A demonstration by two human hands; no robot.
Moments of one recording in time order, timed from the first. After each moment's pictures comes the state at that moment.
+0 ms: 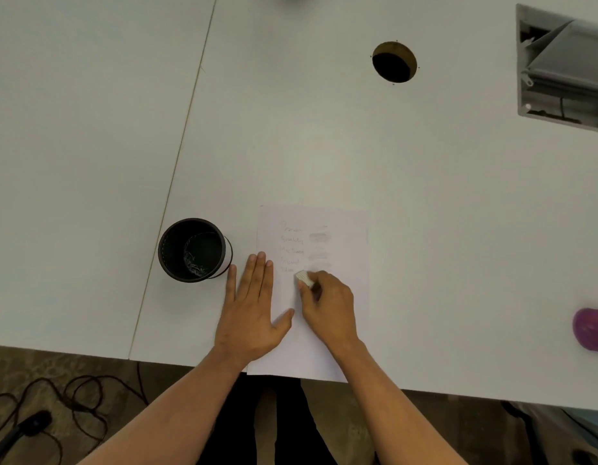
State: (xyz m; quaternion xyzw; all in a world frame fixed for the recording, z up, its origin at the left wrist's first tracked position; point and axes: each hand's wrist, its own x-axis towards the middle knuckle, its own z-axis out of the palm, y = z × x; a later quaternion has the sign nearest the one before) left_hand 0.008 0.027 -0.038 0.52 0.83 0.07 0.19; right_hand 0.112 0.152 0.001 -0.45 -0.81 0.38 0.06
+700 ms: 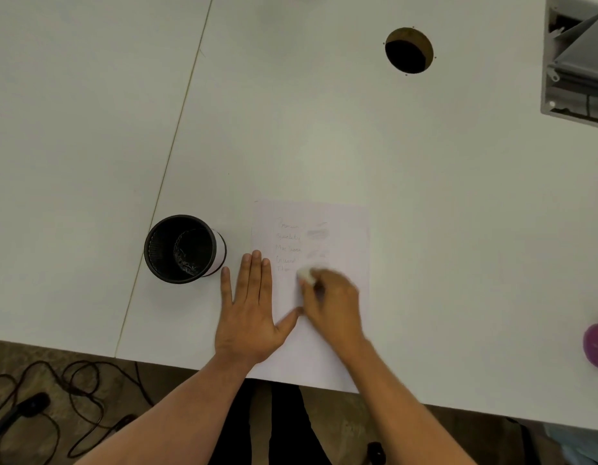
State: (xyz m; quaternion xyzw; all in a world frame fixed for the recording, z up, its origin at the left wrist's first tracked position) left_hand 0.025 0.040 -0.038 0.47 0.86 0.03 0.18; right_hand 0.114 0.176 0.002 -0.42 -0.84 0.35 0.08
